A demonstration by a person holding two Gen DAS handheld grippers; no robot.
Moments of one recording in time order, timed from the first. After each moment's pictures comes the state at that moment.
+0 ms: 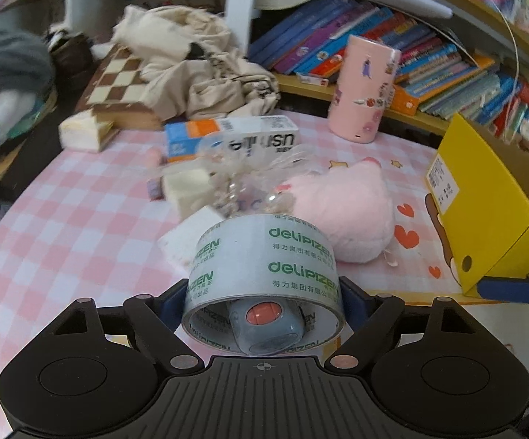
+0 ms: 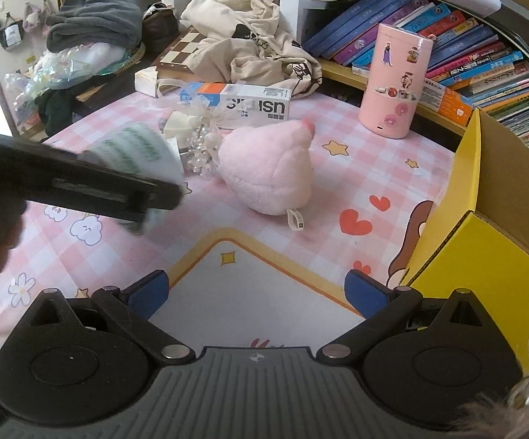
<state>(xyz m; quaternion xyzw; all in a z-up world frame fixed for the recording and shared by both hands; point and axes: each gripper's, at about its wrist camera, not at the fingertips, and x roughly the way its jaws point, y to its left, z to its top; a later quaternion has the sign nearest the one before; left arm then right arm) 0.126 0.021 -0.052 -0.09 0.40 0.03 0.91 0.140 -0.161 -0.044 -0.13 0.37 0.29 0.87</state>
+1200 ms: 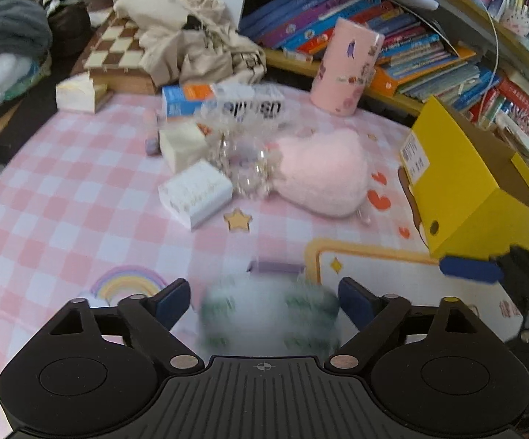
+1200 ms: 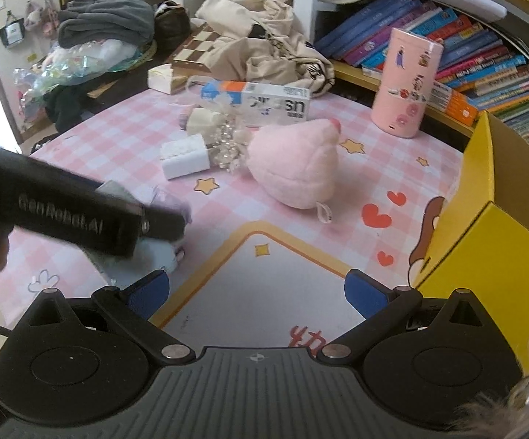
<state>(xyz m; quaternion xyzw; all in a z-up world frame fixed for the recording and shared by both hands) 0.106 0.027 -0.045 -0.10 0.42 -0.01 0.90 0.117 -0.144 -0.043 -0.13 0.38 0.28 0.87</state>
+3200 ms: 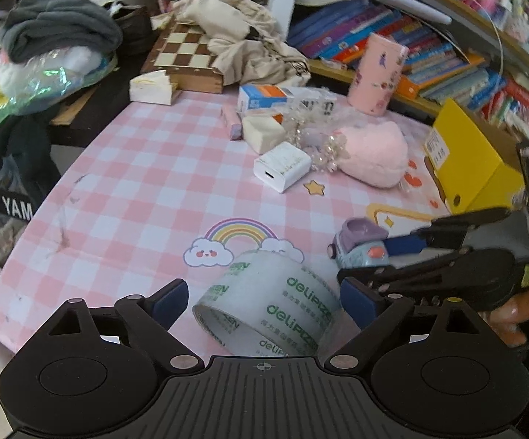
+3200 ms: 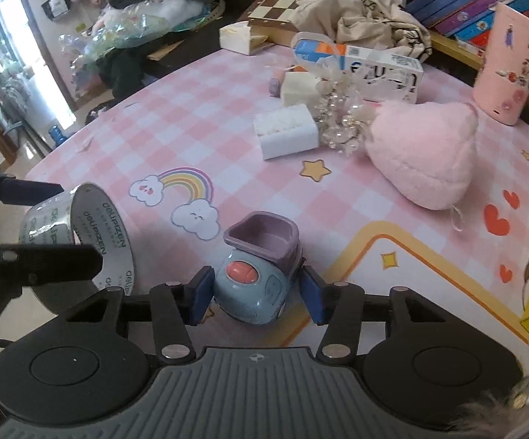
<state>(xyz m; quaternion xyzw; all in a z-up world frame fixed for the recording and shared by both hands) 0.020 0.087 -0.037 -0.08 0.42 0.00 0.90 0.125 -0.074 -0.063 -0.13 0.44 0.37 0.81</state>
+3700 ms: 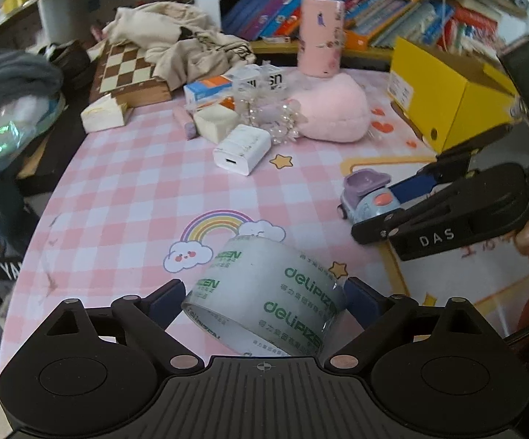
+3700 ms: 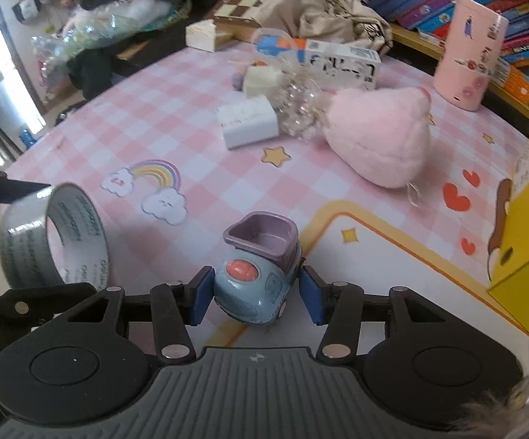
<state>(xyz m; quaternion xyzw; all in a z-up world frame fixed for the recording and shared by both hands) 0.021 0.062 -0.050 0.04 0.43 -0.05 0.90 0.117 -0.087 -0.059 -0.14 0.45 0.32 0.83</state>
